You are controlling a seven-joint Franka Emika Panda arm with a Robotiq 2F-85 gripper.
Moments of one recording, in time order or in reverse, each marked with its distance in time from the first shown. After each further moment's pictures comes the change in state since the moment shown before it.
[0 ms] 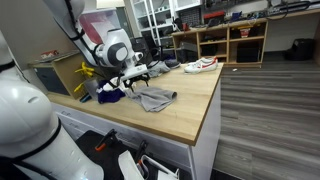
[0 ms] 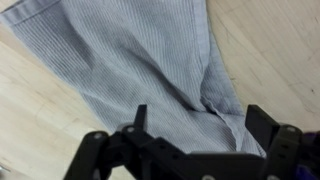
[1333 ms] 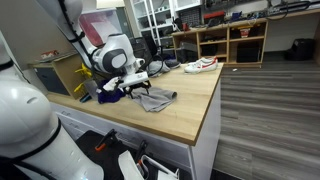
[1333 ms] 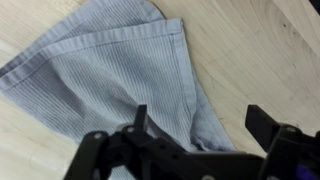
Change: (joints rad) arm -0.013 -0.033 -0.016 -0.109 0.133 0.022 -0.119
